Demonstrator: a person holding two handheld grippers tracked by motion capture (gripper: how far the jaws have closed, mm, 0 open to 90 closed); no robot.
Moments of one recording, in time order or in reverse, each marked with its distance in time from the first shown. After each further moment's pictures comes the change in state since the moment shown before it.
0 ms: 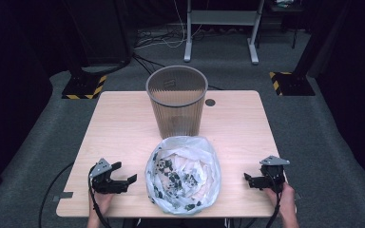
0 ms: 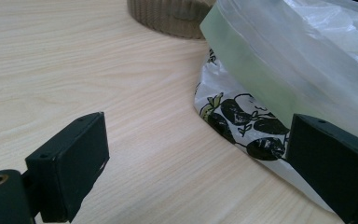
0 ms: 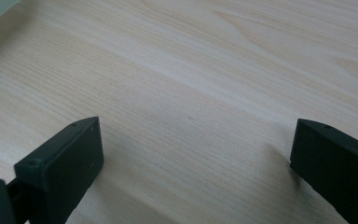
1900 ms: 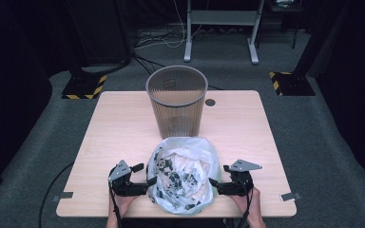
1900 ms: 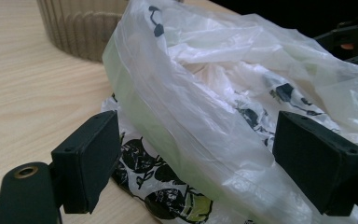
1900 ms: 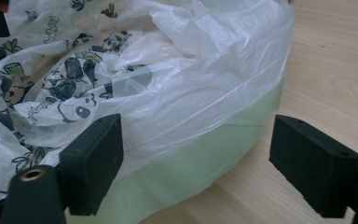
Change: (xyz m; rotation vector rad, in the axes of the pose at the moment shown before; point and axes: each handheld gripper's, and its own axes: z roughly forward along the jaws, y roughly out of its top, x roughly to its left) left arm -0.051 0.010 0.034 -0.054 -0.130 0.018; right arm 0.109 0.039 -0.001 -0.137 0.311 -0.025
